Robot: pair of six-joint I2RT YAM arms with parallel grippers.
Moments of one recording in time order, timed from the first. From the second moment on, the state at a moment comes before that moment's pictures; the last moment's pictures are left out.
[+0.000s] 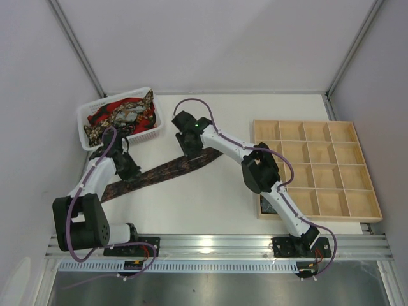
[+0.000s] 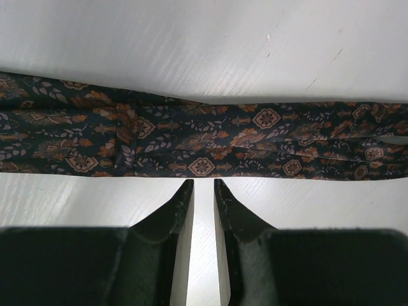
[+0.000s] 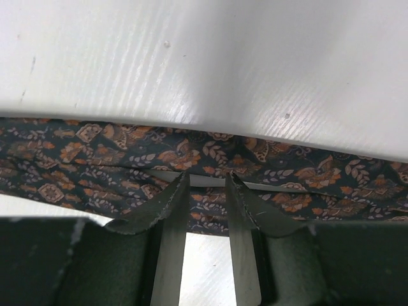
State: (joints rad) left arm 0.12 1.32 0.81 -0.67 0.07 -0.51; right arm 0.83 2.48 2.29 -0.88 0.05 0.32
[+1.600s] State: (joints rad) left arm 0.31 1.41 0.78 -0.66 0.09 -0.51; right arm 0.85 2.45 2.28 -0.95 0.12 0.28
